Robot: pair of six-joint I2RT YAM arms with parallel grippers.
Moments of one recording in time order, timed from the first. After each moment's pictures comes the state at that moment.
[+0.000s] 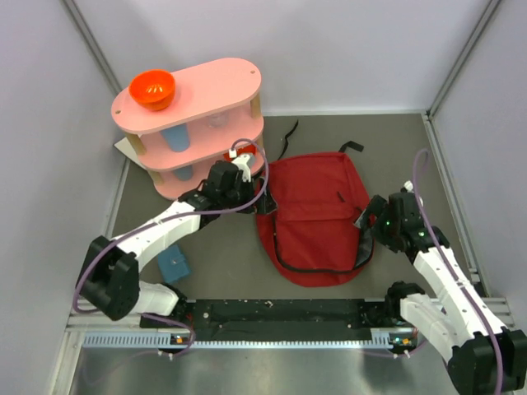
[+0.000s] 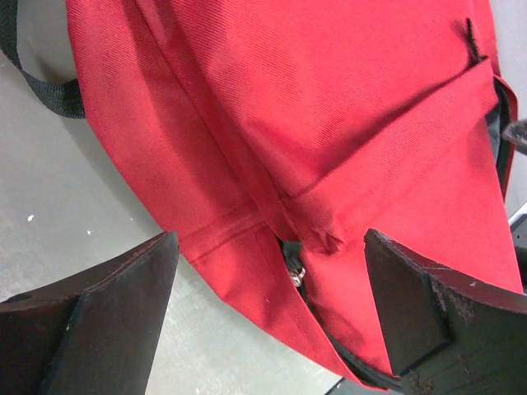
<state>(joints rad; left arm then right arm) -0.58 1.33 0.89 -0.20 0.24 -0.46 0.18 0.81 0.58 -0.65 0.06 0.75</state>
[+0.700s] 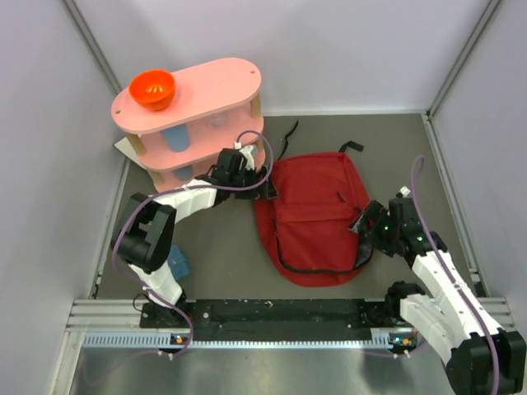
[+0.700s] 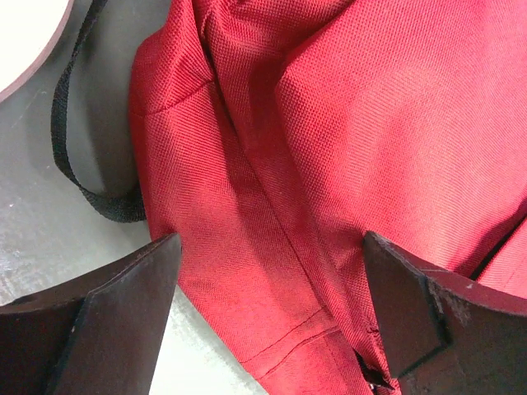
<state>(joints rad) -0.44 1.72 1.04 -0.05 0.35 -0.43 0.16 0.79 0.50 -0.59 -0.07 0.74</state>
